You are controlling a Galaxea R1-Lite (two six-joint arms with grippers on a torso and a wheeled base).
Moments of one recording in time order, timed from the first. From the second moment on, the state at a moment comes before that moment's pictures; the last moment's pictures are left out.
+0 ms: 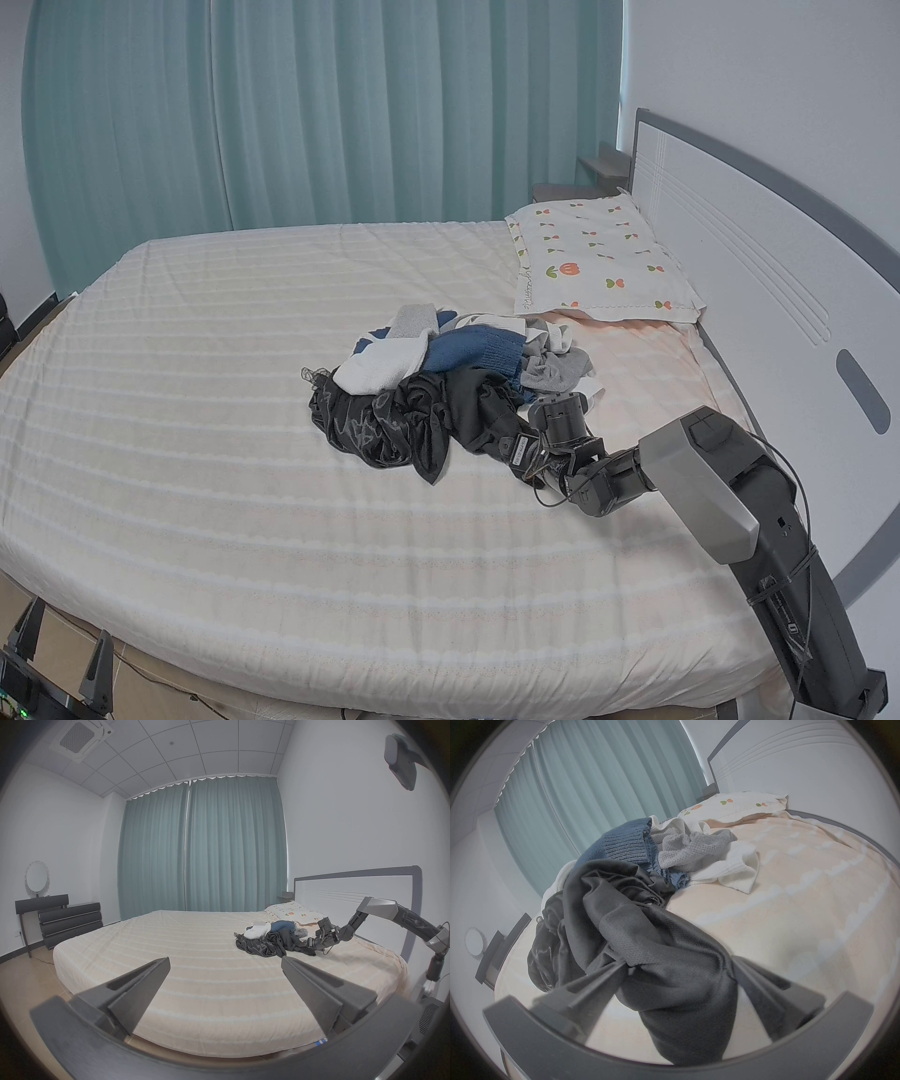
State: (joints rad) left arm 0.00 0.02 -0.02 0.00 0.03 0.00; right arm 0.45 2.79 -1.84 -0.43 -0.27 0.55
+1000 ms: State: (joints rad) left arm 0.00 0.02 -0.03 -0.02 0.02 -0.02; right arm 0.45 2.45 -1.14 -0.71 -0.10 0.56
